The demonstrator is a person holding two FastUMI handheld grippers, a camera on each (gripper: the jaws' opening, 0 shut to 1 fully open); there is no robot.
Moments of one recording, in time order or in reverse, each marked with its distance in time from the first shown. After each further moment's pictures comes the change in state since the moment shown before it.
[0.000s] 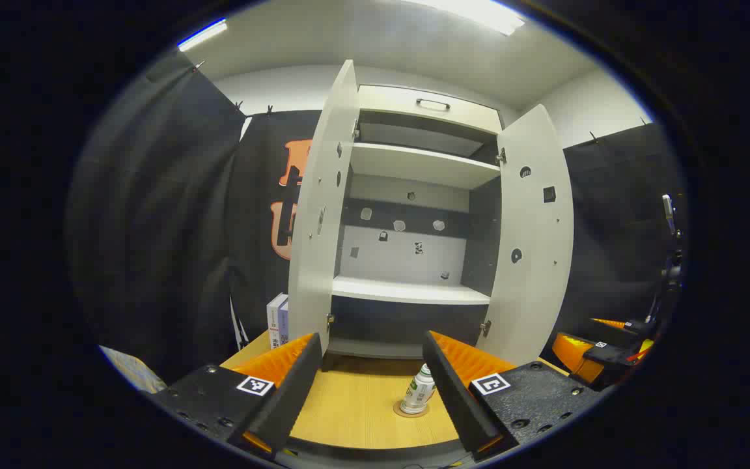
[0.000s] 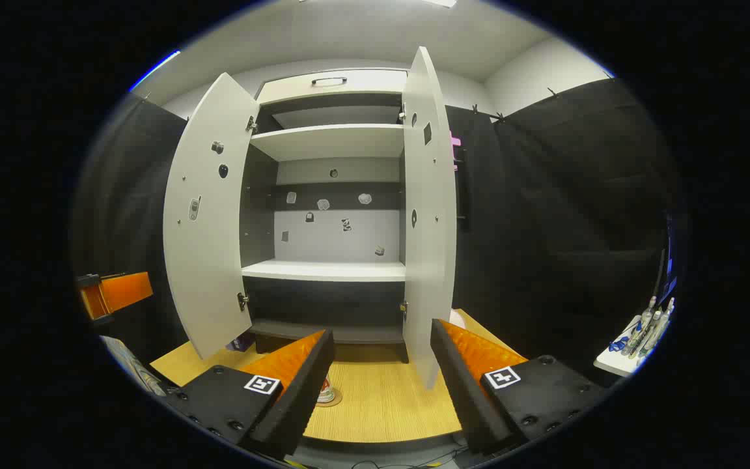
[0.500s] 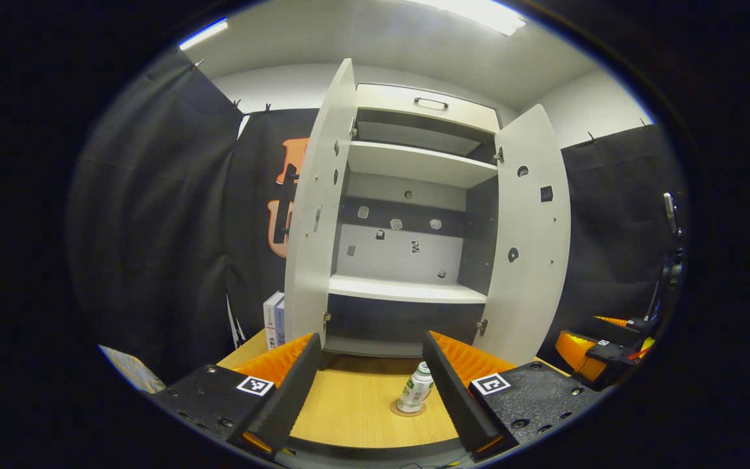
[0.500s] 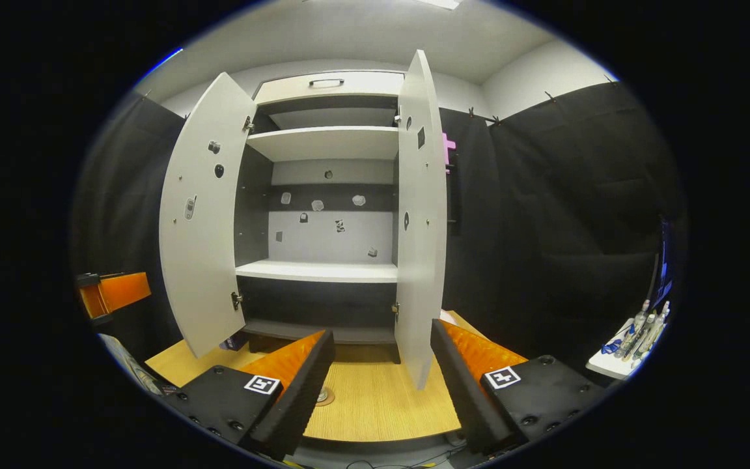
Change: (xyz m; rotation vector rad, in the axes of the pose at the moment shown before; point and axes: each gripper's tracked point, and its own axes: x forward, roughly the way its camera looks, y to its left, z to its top) left arm 0.000 -0.002 -0.003 -0.006 0.010 -0.013; right arm -0.006 -0.009 0.002 -0.013 -0.004 -0.030
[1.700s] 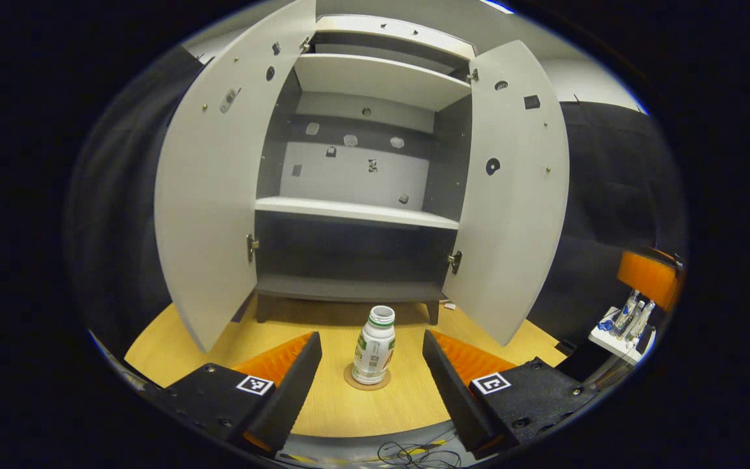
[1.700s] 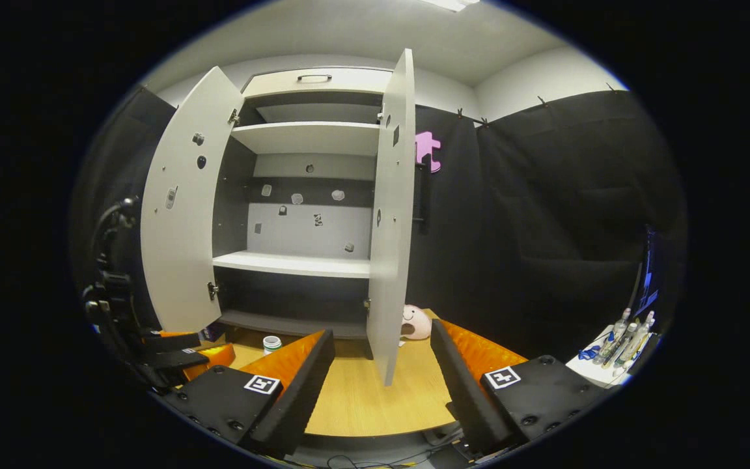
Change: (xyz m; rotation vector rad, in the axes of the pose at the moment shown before) left arm 0.098 -0.092 -0.171 -0.023 0.302 -0.182; right arm -0.006 -0.048 -0.001 -0.046 0.020 -0.090
